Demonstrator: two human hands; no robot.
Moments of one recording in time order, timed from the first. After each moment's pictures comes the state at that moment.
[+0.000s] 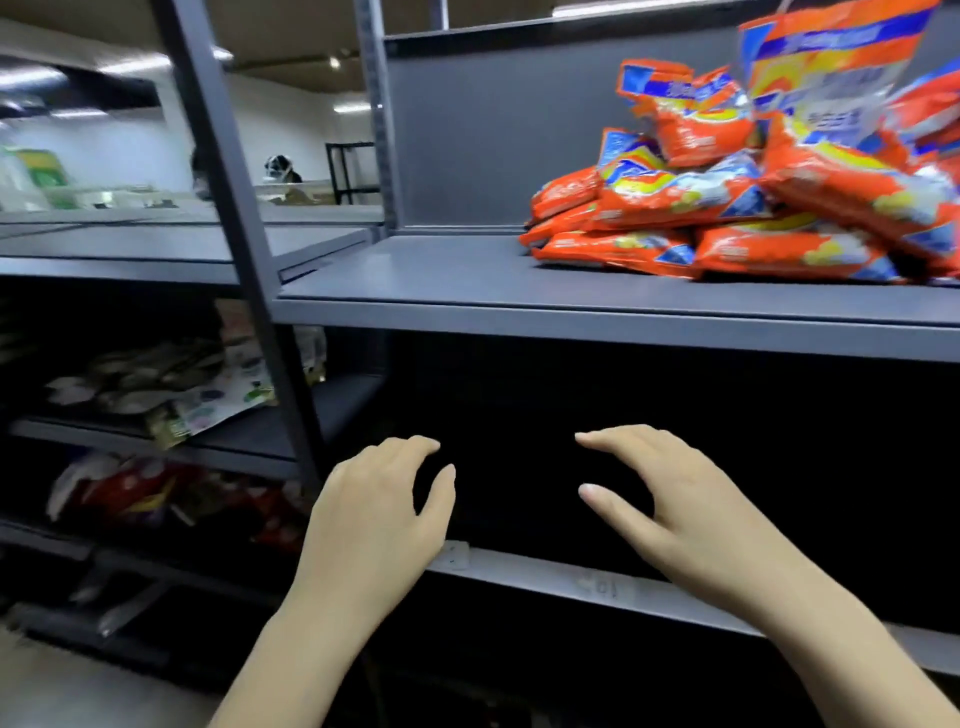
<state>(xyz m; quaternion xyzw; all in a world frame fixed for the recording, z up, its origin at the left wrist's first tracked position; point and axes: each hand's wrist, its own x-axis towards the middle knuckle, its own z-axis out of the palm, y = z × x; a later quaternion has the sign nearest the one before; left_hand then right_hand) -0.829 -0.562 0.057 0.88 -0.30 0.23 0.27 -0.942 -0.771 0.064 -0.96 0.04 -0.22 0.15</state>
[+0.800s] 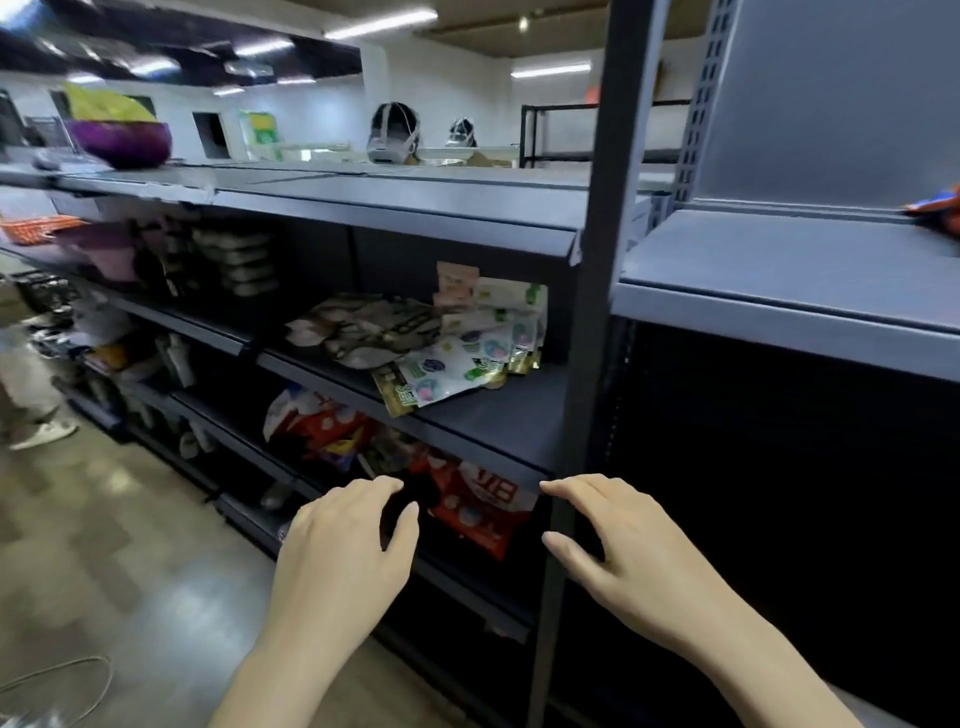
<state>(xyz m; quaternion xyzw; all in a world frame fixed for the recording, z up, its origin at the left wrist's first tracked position) -0.654 -0.318 -0.003 0.96 -0.09 0.20 0.20 -0.684 -0.554 0.001 -0.97 -0.14 -0.13 0.16</state>
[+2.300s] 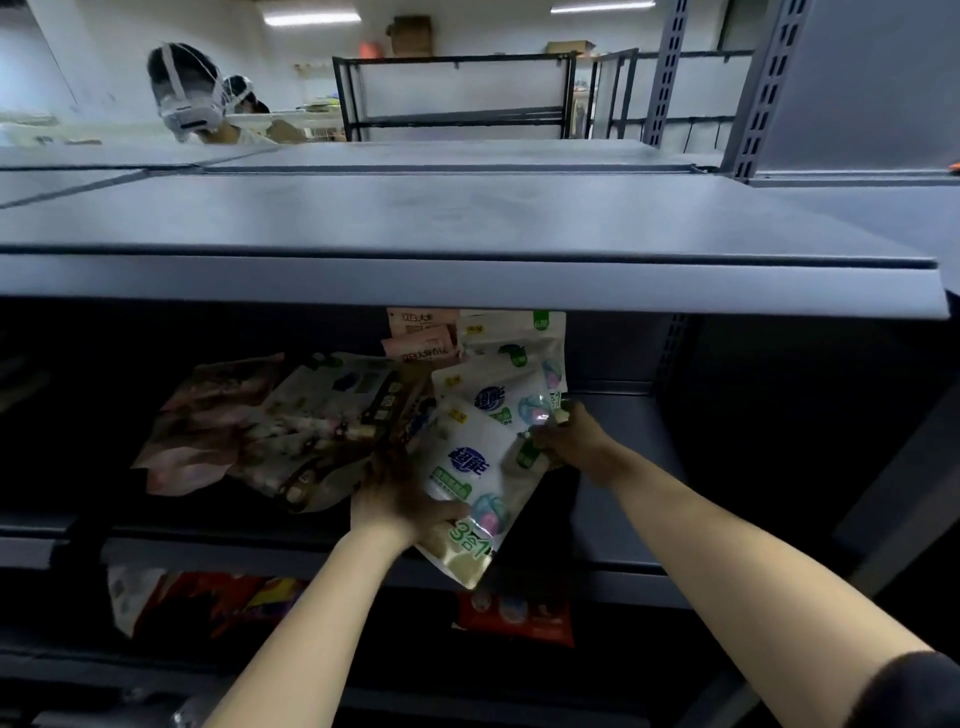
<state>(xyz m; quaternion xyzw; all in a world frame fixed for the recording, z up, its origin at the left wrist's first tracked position) -0.196 -0.283 -0.071 0.95 -0.24 -0.12 0.17 -0.269 -0.503 -0.071 -0.75 0.35 -0.10 0.55</state>
